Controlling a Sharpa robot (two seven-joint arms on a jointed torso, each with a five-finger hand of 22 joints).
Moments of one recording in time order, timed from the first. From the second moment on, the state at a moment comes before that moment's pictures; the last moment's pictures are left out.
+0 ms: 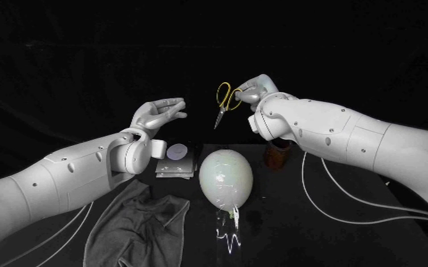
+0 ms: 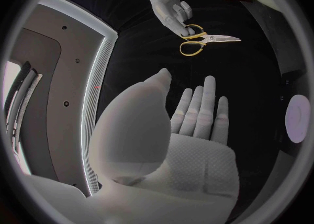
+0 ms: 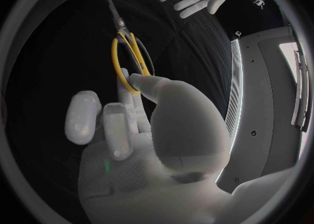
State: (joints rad) left arm 1.28 -0.63 -0.05 1.12 0.00 -0.27 0.47; left_hand 1.47 -0.19 0.26 0.28 0.05 0.69 0.19 0.16 0.16 0.86 0.21 0.06 0.06 0.83 0.17 0.49 0.15 0.15 0.51 0.29 0.07 0.05; right arm 1.46 -0.40 -0.14 1.02 -0.57 -0.72 -0.15; right_hand 1.32 -0.11 0.72 0.02 0.14 1.02 0.13 0.37 0.37 1.32 0.10 0.07 0.10 1.47 -0.02 1.46 1.26 0.09 1.33 0.09 1.33 1.18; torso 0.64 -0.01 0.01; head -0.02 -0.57
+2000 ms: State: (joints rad) left arm 1.30 -0.51 -0.06 0.93 -0.23 -0.04 0.18; left_hand 1.60 -0.03 -0.05 0.29 0.05 0.89 0.21 0.23 0.21 1.03 0.16 0.12 0.07 0.91 0.12 0.56 0.16 0.17 0.77 0.29 0.12 0.07; right arm 1.39 -0.33 -0.12 1.11 -0.31 -0.77 -0.04; right_hand 1.31 -0.10 0.74 0.01 0.15 1.01 0.13 0.37 0.37 1.33 0.10 0.06 0.11 1.47 -0.02 1.45 1.25 0.08 1.33 0.09 1.33 1.18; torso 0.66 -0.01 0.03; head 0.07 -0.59
